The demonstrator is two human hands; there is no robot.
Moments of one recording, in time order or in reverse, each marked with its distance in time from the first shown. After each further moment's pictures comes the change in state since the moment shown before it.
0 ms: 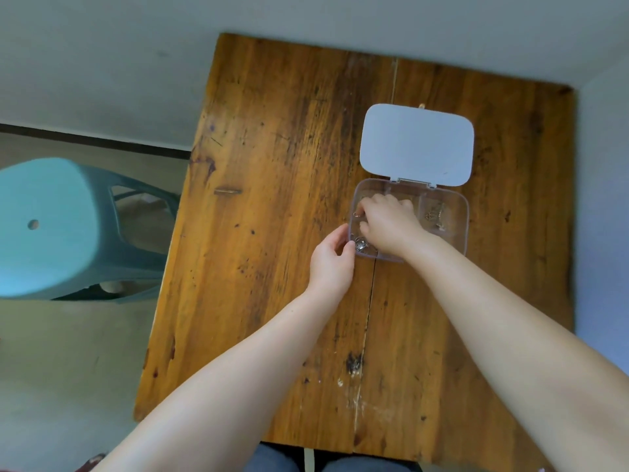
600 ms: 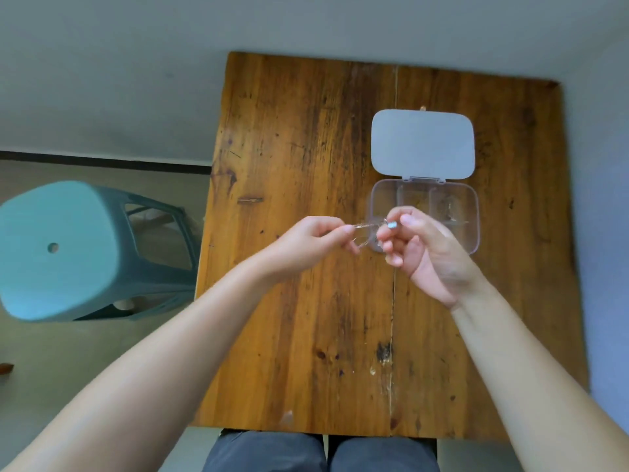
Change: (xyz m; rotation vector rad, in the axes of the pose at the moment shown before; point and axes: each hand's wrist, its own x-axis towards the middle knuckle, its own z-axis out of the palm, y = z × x) left_hand -0.005 0.069 -0.114 0.438 -0.568 0.271; right_hand -0.104 -0.049 -0.049 2.028 -0.047 0.002
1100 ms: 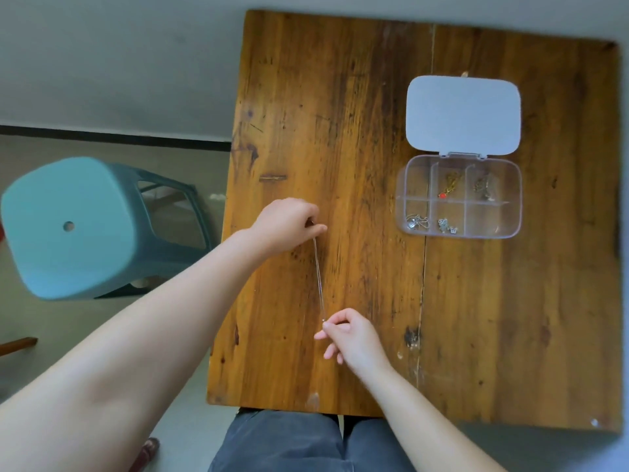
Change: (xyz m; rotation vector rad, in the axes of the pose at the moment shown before) left_hand 0.014 -0.087 -0.044 0.790 0.058 0.026; right_hand -0.032 0.196 0.043 -0.719 0.345 0.452
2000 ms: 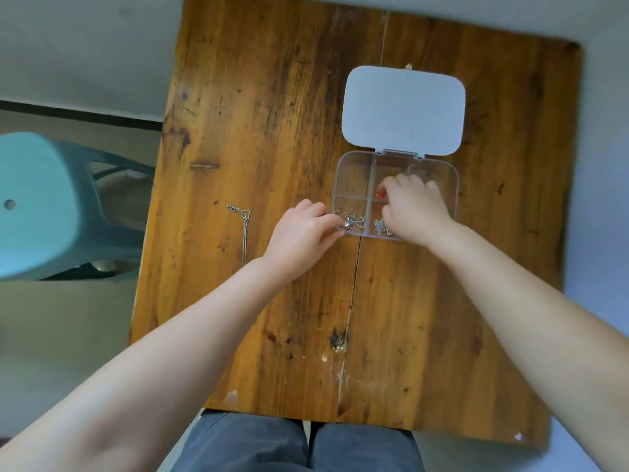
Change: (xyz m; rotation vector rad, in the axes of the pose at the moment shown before) left_hand 0.034 0.125 0.056 -0.042 0.308 0.053; right_hand 0.104 -0.101 -0.228 -1.284 0.308 -0.494
